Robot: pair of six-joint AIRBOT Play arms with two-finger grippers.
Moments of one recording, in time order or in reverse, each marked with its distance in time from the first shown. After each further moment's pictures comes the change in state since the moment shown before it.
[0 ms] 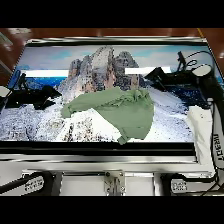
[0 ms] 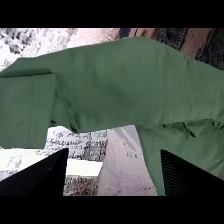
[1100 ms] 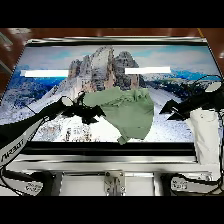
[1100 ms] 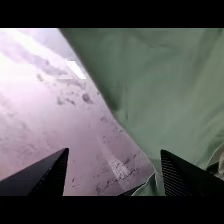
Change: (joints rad) left arm -0.547 -0.362 -0.020 -0.219 0.190 -0.022; right arm -0.163 0.056 -0.215 -0.332 0.406 -0.078
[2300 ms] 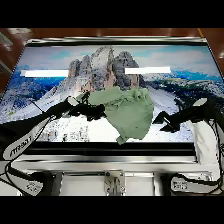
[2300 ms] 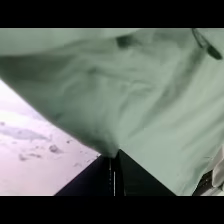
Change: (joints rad) left arm -0.036 -0.070 0.058 -0.066 0.060 0.074; right arm 0.028 0.000 -0.278 0.066 -0.171 0.041
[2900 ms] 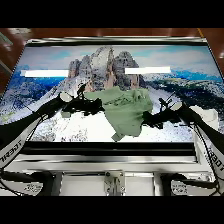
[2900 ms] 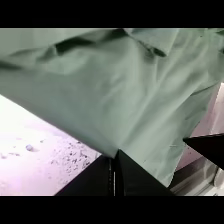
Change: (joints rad) left arm 0.033 0.111 0.002 0.001 -0.011 0.055; right arm 0.267 0.007 -0.080 0.090 -0.354 0.096
